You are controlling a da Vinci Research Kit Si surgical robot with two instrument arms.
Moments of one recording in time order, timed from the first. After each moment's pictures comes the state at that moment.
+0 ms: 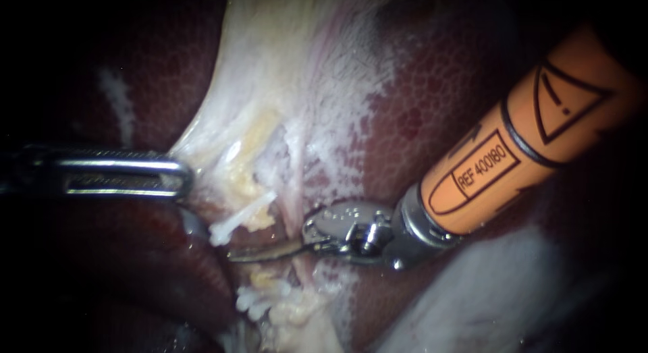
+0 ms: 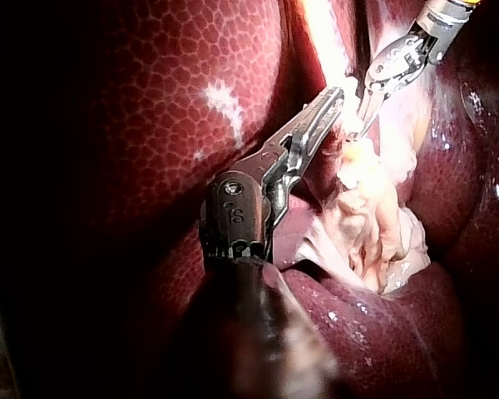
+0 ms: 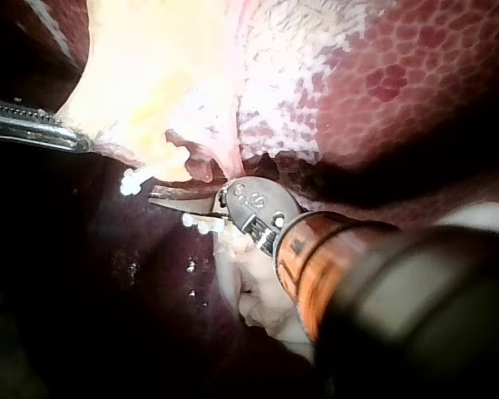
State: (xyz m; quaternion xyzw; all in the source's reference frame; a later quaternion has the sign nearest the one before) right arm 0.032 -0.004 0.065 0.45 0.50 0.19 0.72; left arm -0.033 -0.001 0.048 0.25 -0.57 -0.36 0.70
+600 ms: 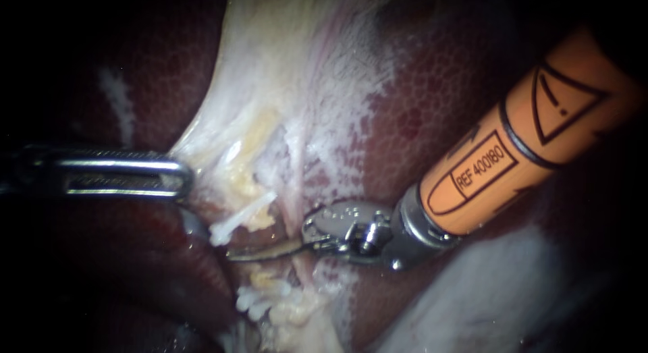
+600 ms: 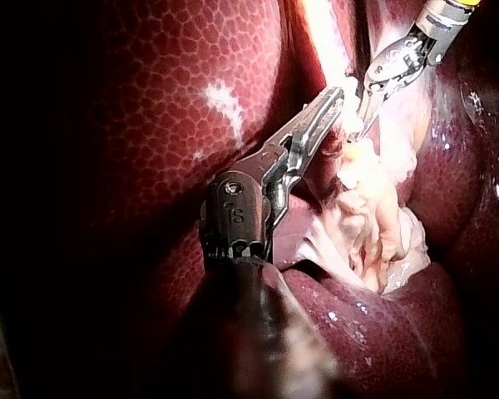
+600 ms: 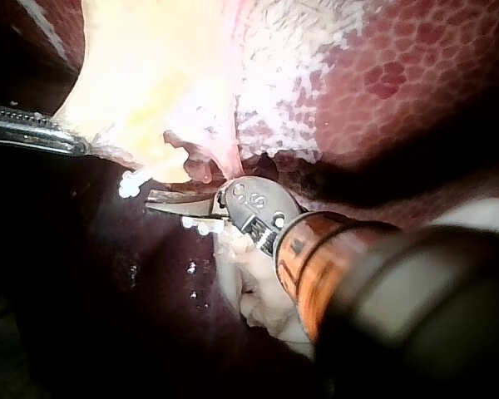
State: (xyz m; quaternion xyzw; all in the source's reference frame) right arm 0.033 -0.004 0.065 0.45 0.51 0.19 0.71; left arm -0.033 -0.001 0.048 0.25 -0.57 -0.36 0.70
